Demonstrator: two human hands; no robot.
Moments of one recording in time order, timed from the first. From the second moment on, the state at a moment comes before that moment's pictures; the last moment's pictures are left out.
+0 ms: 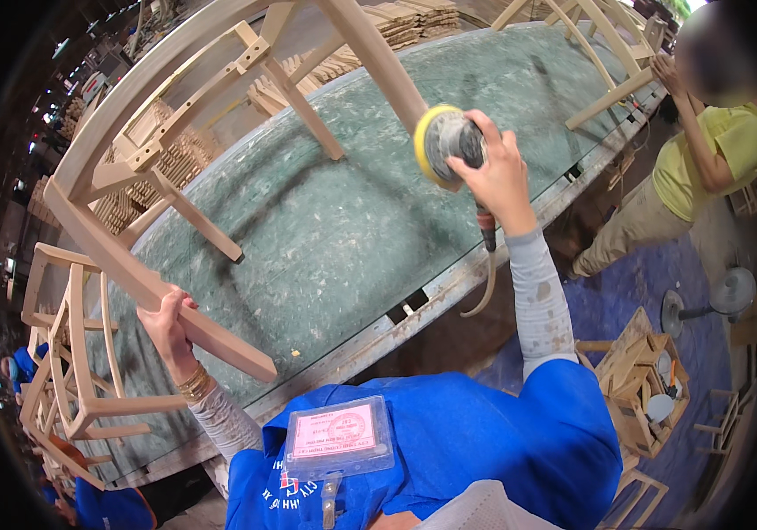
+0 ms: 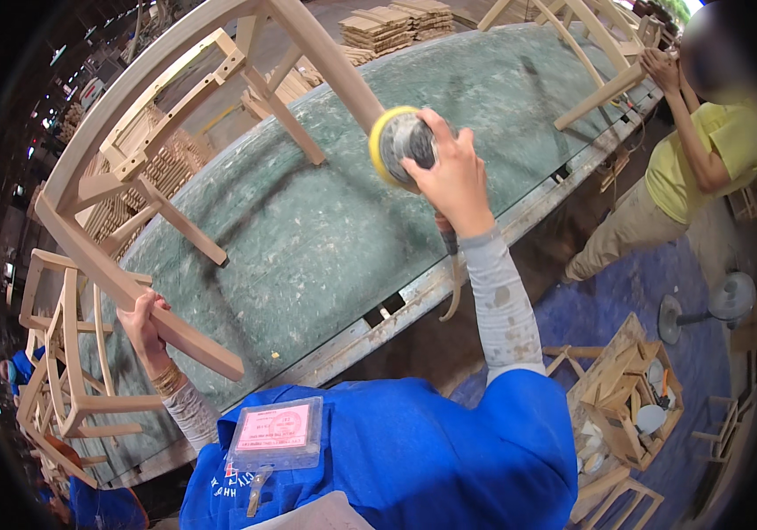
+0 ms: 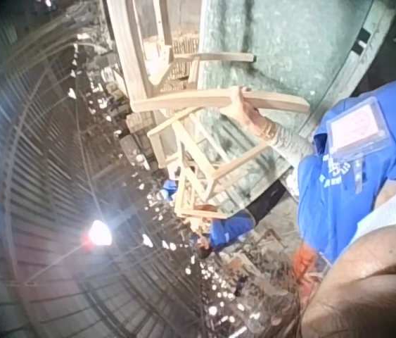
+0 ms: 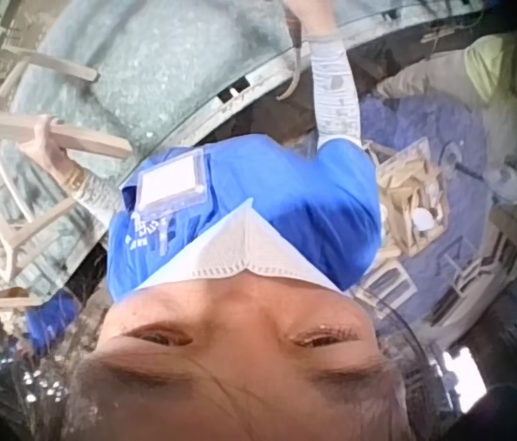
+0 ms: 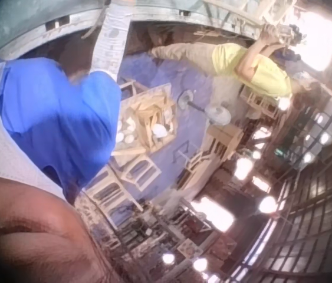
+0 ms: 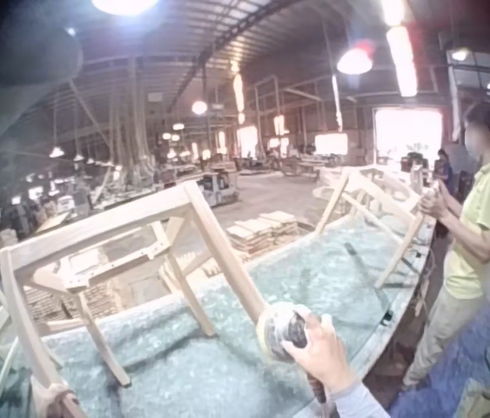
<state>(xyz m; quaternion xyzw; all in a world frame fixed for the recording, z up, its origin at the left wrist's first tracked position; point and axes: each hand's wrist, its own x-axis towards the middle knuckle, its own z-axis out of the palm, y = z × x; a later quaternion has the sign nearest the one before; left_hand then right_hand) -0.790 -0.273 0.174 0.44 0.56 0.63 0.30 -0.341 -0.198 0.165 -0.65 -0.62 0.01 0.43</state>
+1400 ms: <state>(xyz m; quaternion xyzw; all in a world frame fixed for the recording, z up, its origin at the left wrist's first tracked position) -0.784 -0.273 0.181 0.45 0.56 0.63 0.29 -0.325 -0.265 0.085 -0.67 -0.59 -0.02 0.46</state>
